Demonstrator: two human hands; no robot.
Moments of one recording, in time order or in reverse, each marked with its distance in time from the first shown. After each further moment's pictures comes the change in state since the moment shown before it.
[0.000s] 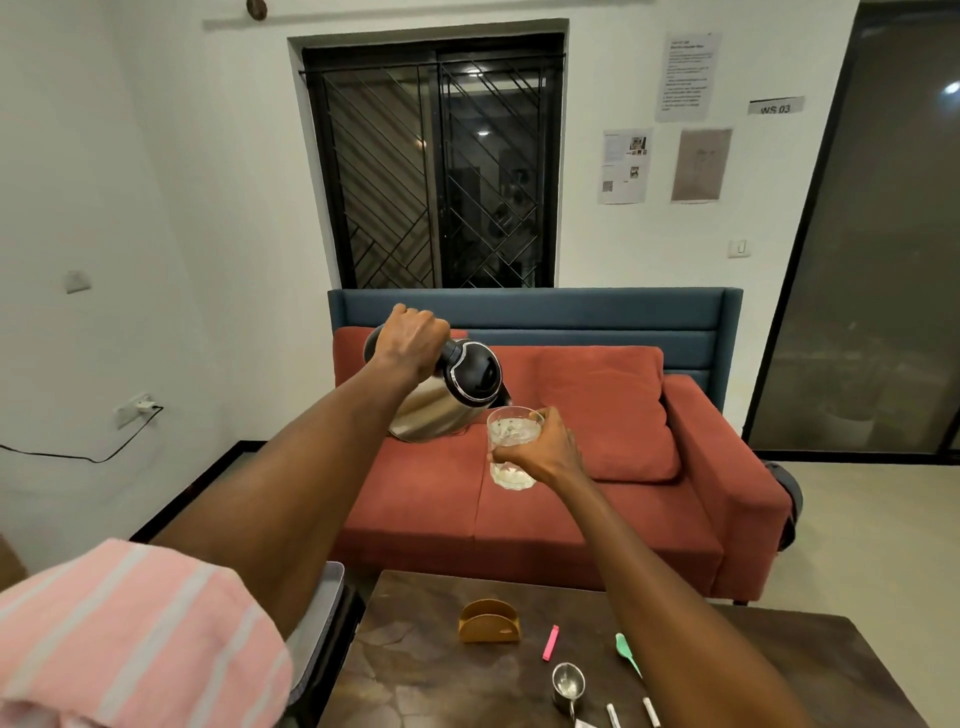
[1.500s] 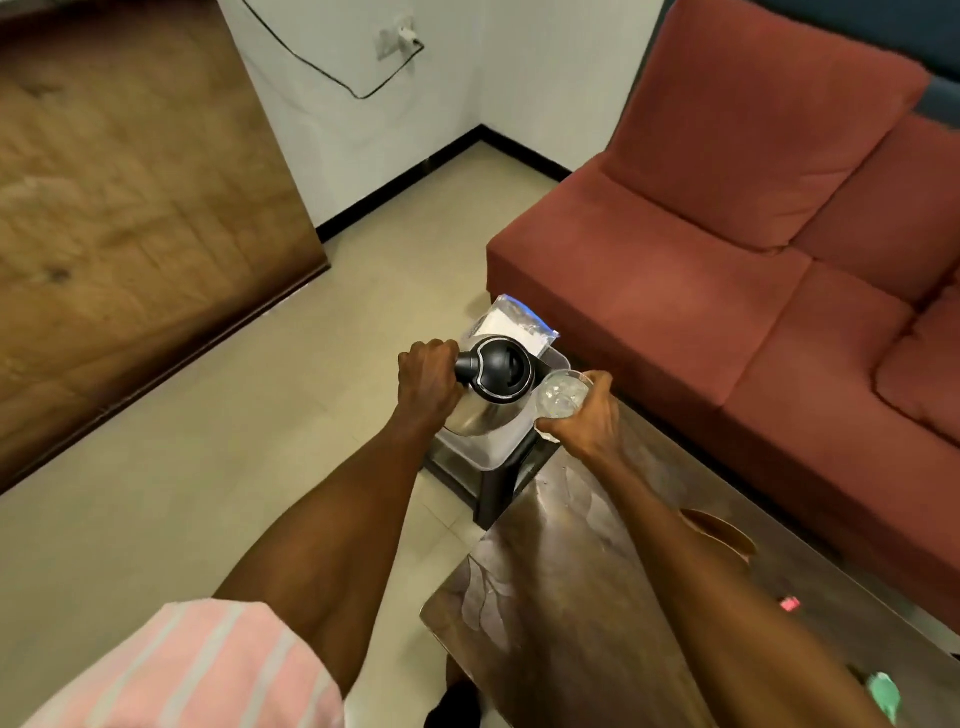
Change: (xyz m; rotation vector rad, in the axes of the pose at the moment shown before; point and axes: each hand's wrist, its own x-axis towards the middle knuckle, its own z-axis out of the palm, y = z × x) left_hand -0.299 -0.183 0.456 -0.548 -0.488 -0.877; right_hand -0.004 0.022 0.505 -0.151 -0.631 -0.011
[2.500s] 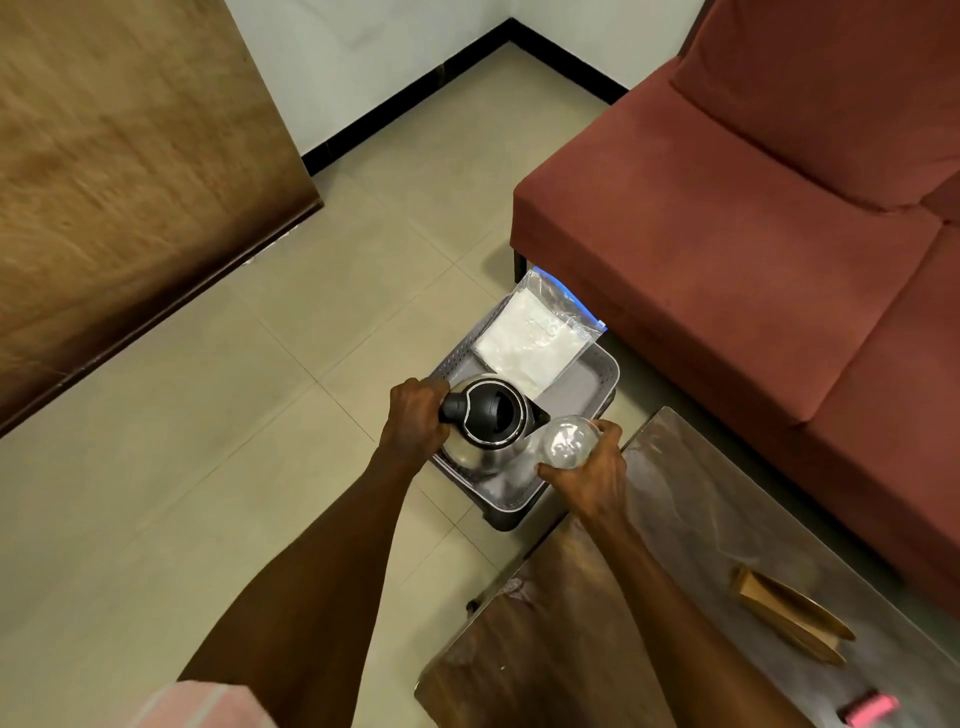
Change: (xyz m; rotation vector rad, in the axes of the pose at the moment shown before) left_hand 0.087 -0.103 0.163 -0.042 -0.168 -0.024; right_hand 0.091 0.073 0.123 -0.003 -0.069 0.117
